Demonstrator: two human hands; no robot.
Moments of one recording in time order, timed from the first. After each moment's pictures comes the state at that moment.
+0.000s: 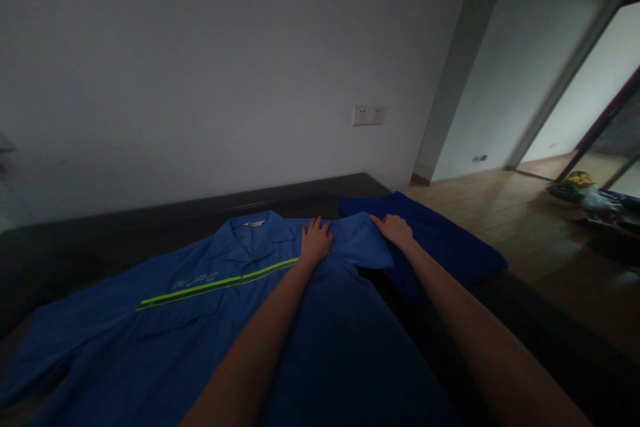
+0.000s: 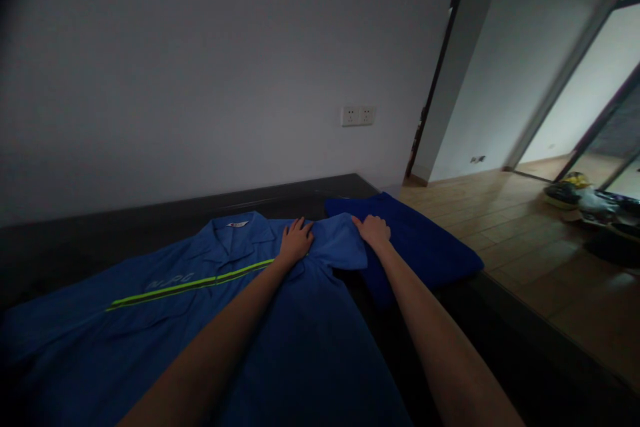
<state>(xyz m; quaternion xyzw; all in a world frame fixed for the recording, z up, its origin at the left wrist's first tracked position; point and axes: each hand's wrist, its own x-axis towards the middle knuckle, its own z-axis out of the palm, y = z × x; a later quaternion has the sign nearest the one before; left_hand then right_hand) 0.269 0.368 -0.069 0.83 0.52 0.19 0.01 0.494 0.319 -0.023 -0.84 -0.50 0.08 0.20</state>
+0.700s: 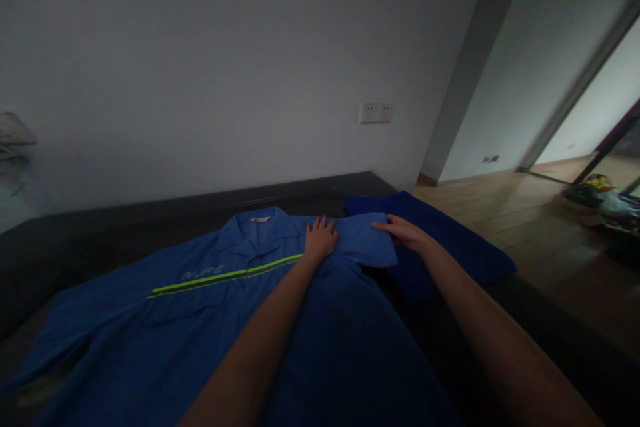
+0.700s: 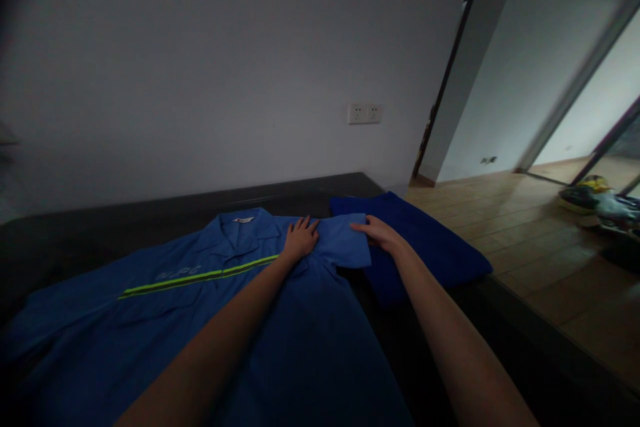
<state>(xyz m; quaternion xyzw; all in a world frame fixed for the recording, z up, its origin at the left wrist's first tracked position) 0.268 0.369 -0.070 0.84 0.52 0.16 0.01 0.484 0.295 -0.006 -0.66 -0.45 0.46 0.40</state>
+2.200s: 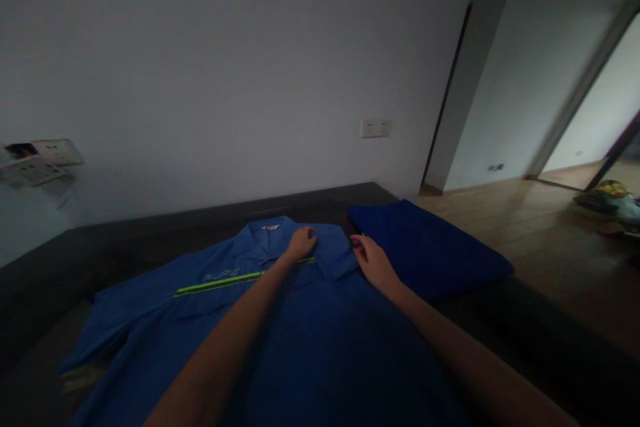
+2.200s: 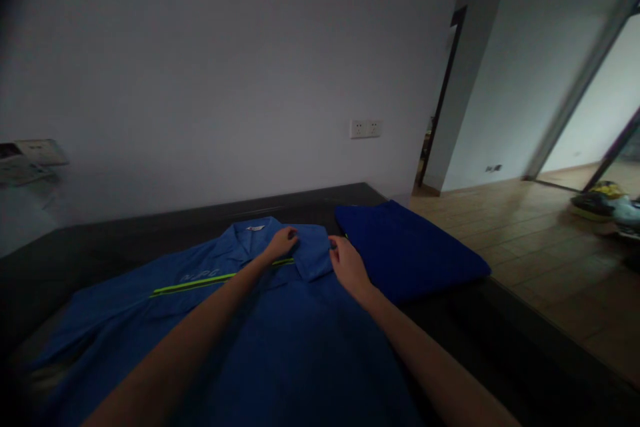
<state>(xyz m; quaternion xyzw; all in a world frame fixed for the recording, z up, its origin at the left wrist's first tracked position) 0.195 0.375 -0.033 0.80 0.56 0.19 0.12 0.379 0.233 -0.019 -0.61 -0.69 0.09 0.38</state>
